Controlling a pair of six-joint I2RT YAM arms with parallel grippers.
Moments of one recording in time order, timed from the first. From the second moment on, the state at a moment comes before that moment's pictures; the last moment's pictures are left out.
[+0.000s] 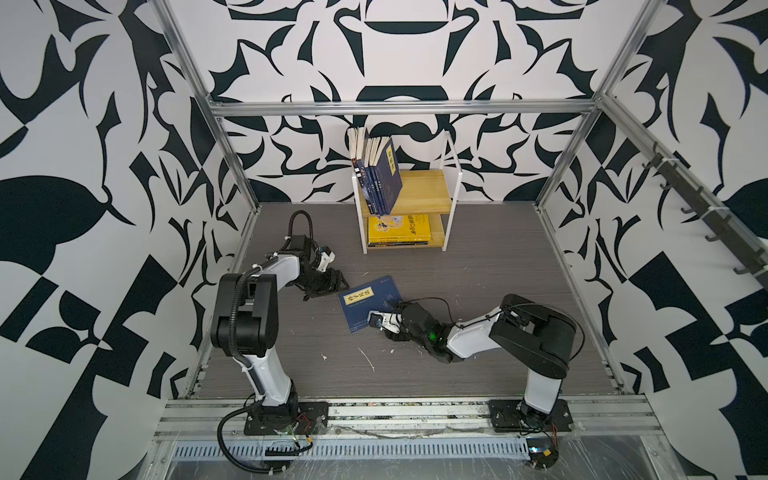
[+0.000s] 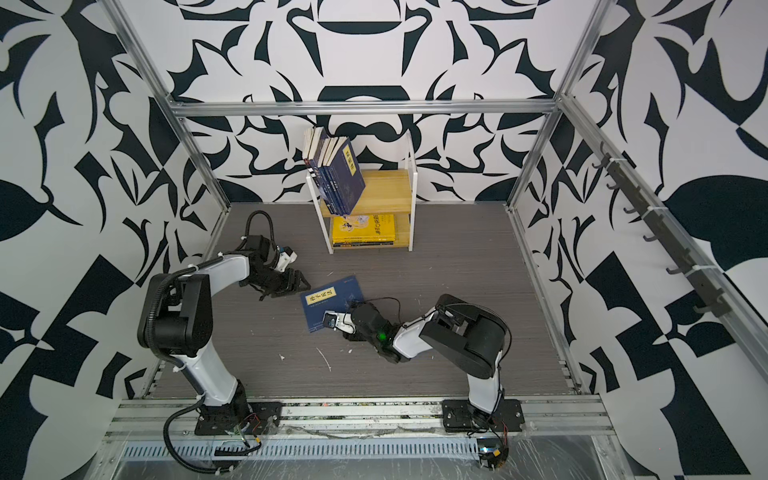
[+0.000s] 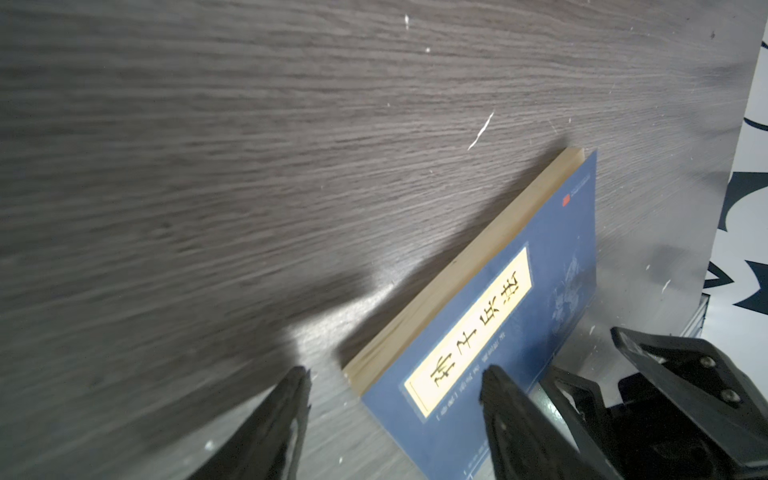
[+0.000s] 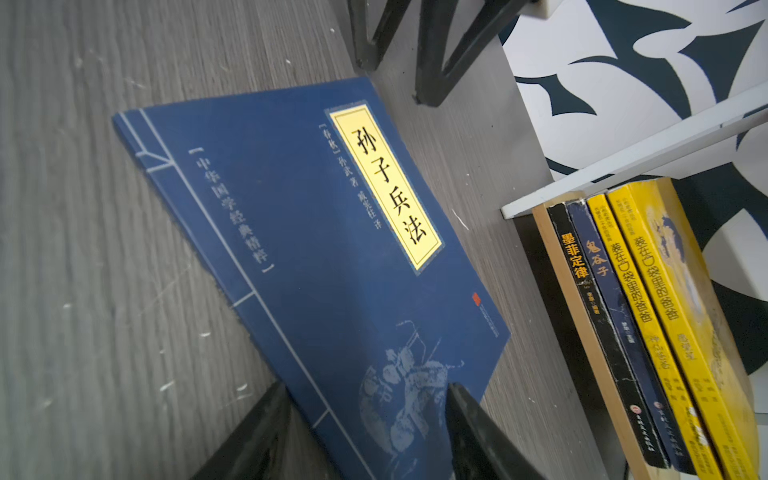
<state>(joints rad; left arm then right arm) -0.07 1.80 1.08 -0.61 0.58 -0.04 1.00 1.85 0.67 0.66 0.22 -0.65</state>
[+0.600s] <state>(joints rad) -0.09 1.81 1.07 -0.59 0.66 -0.12 1.00 1.91 0.70 0.73 0.26 -0.66</state>
